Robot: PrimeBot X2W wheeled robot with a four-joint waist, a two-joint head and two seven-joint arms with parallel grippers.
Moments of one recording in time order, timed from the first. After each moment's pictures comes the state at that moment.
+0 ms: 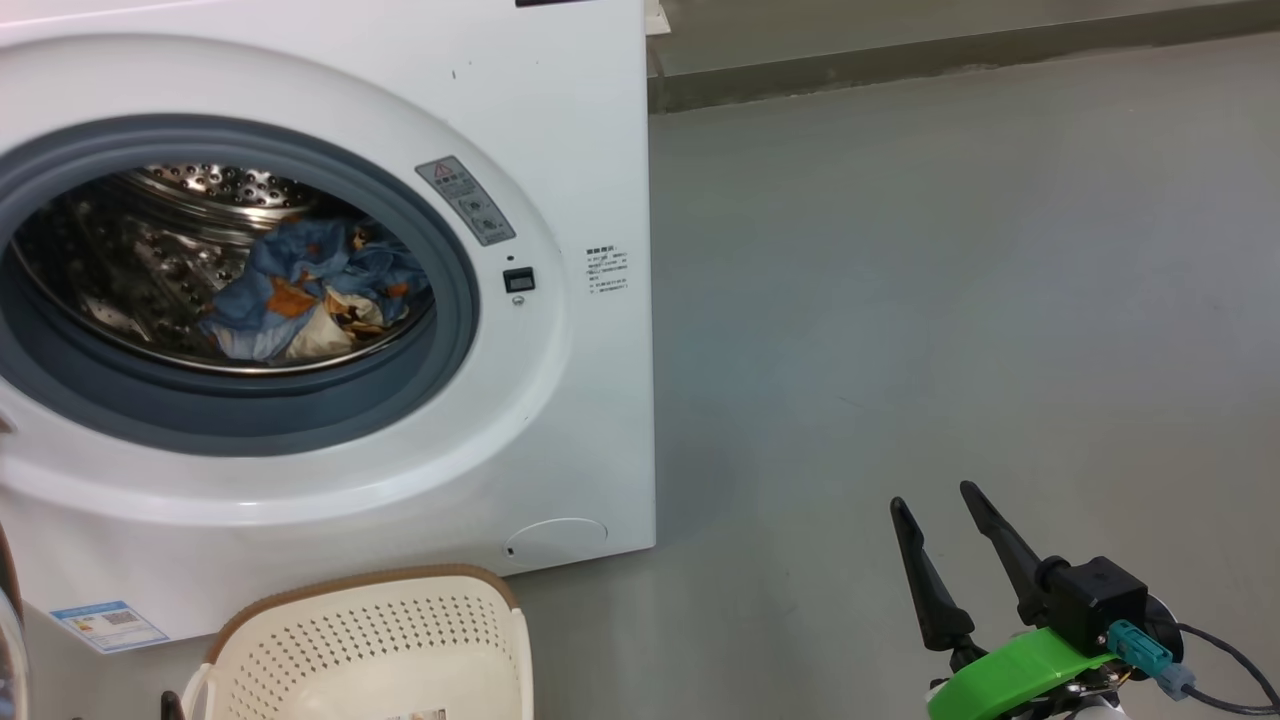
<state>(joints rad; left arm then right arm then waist) 0.30 0.06 0.15 -0.02 -0.19 0.05 -0.25 -0.08 -0.06 0.05 0.23 0.16 0.13 -0.26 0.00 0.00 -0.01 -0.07</state>
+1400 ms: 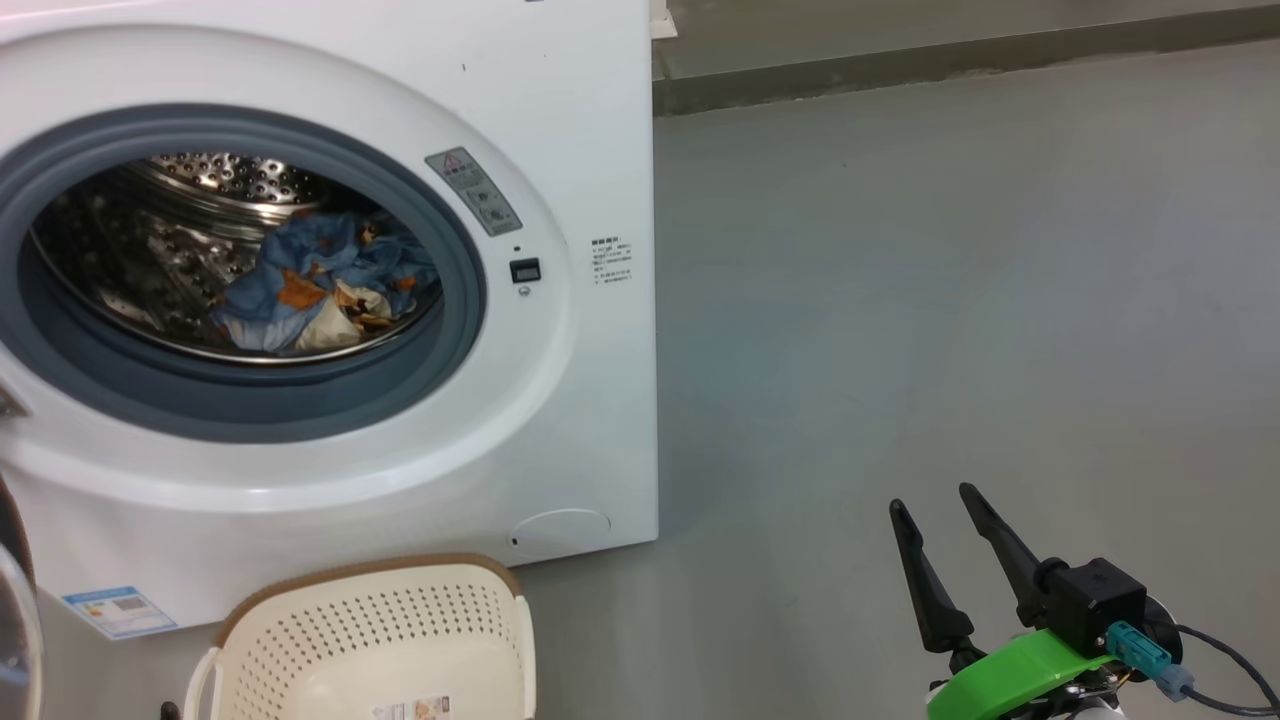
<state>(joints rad) 0.30 0.05 0.18 0.01 -0.18 0.00 -0.25 -0.08 -0.05 0.06 0.23 0.16 0.13 -0.26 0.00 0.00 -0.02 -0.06</state>
